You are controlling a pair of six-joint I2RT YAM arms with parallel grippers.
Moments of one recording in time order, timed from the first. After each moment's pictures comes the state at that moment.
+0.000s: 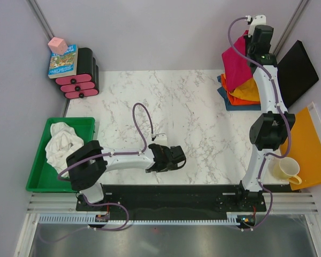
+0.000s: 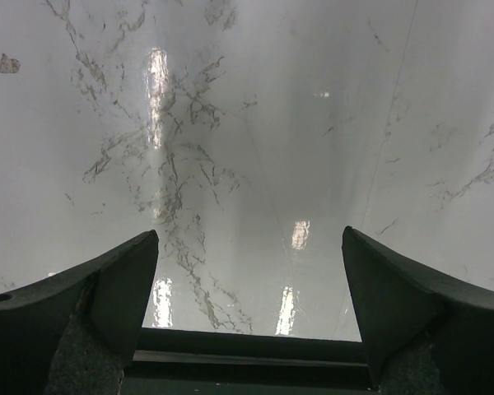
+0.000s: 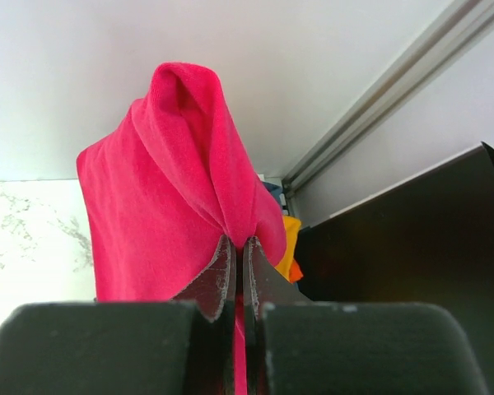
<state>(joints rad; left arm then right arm) -1.18 1.68 1.03 -0.72 -0.49 -1.25 -0.04 2.07 2.21 -0.40 0.25 -0.25</state>
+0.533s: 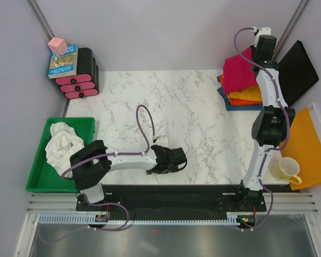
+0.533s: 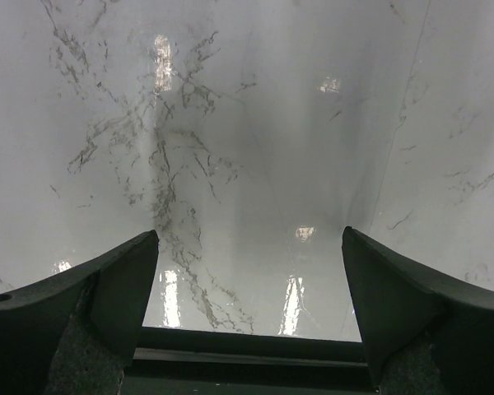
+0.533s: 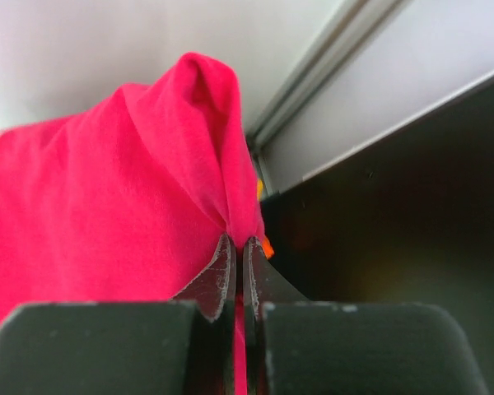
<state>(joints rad) -1.19 1.71 1.03 -0.72 -0.46 -1.26 -0.13 2.15 2.15 -0.34 0.29 -0.26</state>
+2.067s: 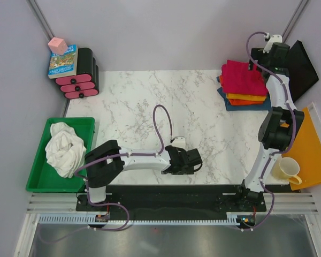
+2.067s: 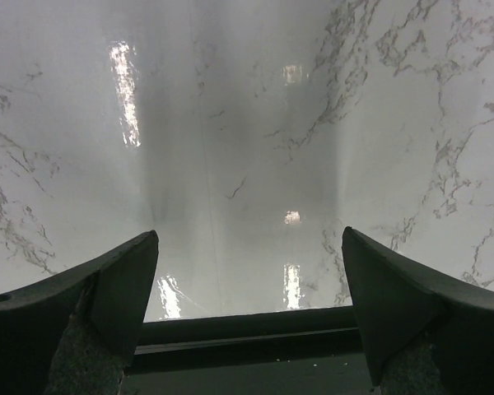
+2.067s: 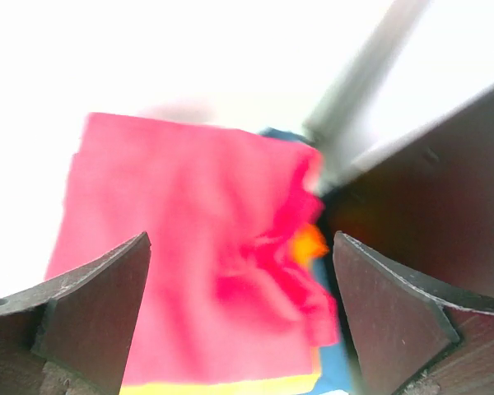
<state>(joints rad) -1.27 1.85 1.23 -0.70 -0.41 -1.21 -0.24 2.13 1.97 -0.23 0.03 -0.14</state>
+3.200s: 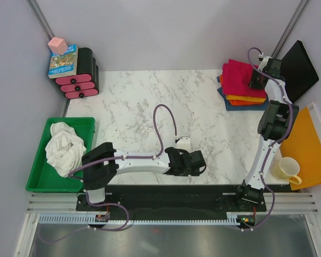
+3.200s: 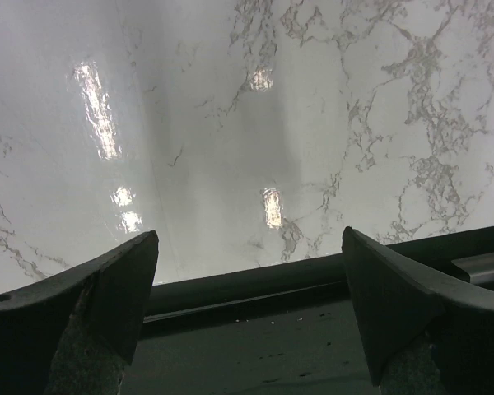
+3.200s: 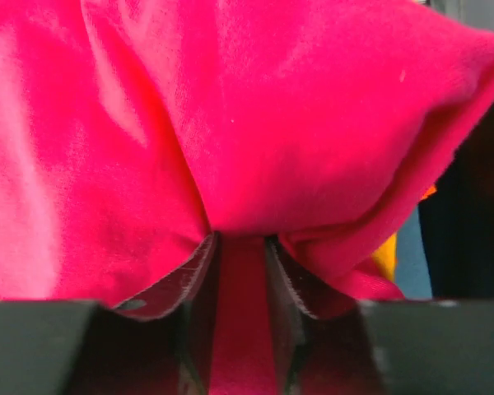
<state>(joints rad) -1.32 1.80 1.27 -0.68 -0.42 -1.20 -0.30 2.36 2.05 -0.42 -0.19 -0.08</state>
